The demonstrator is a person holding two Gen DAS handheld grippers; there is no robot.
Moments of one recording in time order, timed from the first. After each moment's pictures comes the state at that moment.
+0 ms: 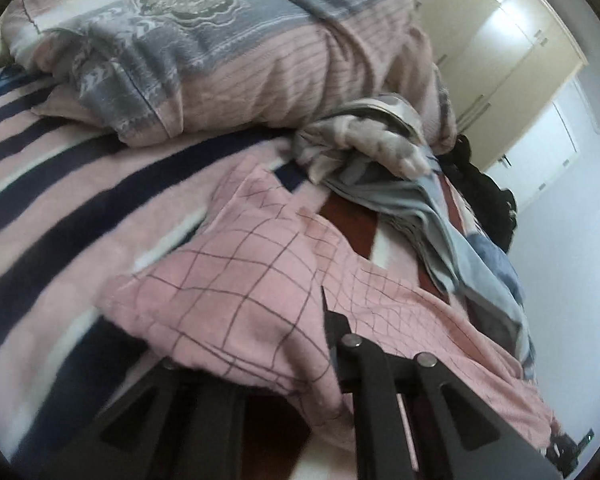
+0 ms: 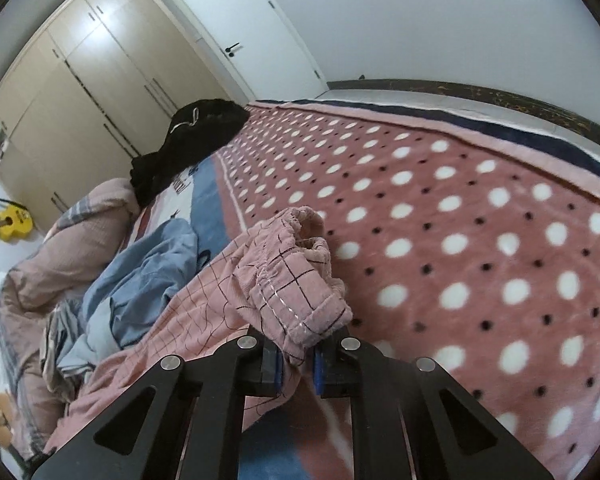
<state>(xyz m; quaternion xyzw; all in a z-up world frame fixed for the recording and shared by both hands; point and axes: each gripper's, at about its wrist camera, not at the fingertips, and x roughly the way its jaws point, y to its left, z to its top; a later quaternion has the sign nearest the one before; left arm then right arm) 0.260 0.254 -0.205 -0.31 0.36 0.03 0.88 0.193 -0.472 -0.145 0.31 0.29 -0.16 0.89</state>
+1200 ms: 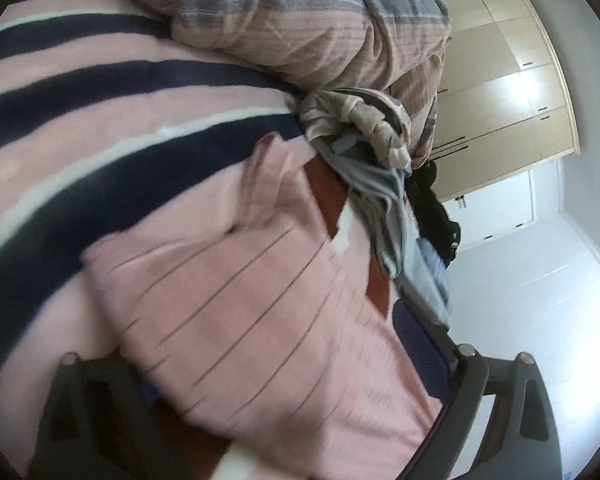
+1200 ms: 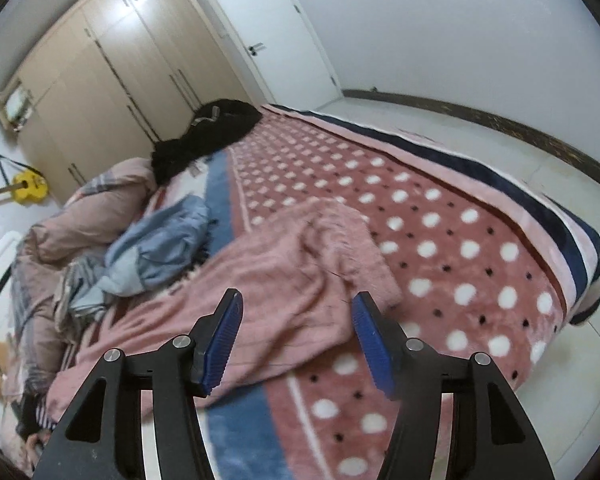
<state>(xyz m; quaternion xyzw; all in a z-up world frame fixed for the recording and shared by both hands) 0.225 0.261 -0.241 -0.49 0.34 -0.04 0.80 0.053 -0.465 -0.092 0.26 0.29 -0.13 0.91</state>
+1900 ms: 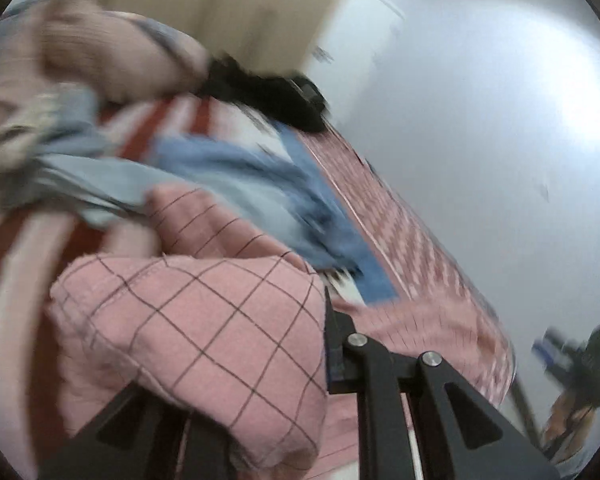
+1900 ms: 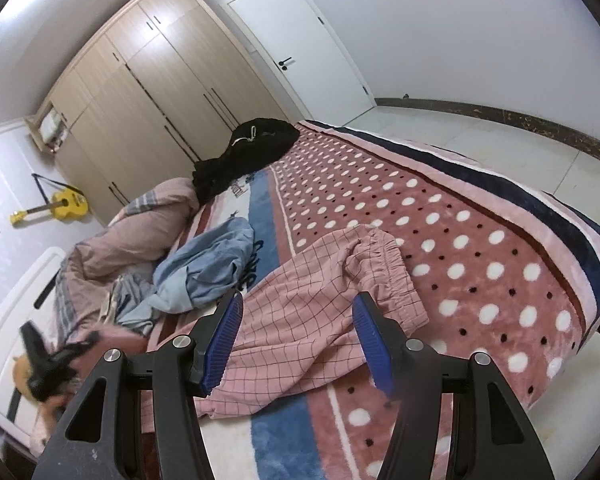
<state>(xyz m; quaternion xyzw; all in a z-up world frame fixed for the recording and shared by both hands) 0.256 -0.102 -0.099 -0.11 0.36 -0.27 0.88 0.040 -0.478 -0.073 0.30 0.25 -0.06 0.92</state>
